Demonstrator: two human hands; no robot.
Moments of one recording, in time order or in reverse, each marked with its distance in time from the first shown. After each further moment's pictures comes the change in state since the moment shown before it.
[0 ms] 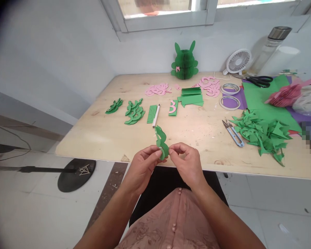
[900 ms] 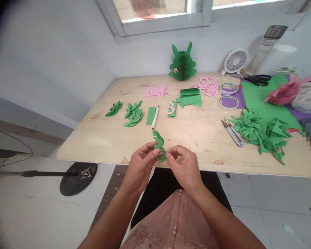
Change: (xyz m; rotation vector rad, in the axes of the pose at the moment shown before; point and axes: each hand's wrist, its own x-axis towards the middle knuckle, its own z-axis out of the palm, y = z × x) left_hand 0.005 0.002 0.003 -0.040 0.100 0.074; right_hand -0.005 -0.003 0.003 -0.089 -0.003 -0.058
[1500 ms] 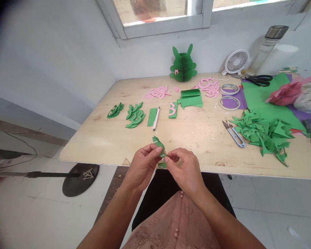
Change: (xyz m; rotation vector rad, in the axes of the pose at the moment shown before) left_hand 0.007 0.006 0.004 0.016 -0.043 -0.085; right_hand -0.002 0.000 -0.001 -0.102 -0.036 -0.078
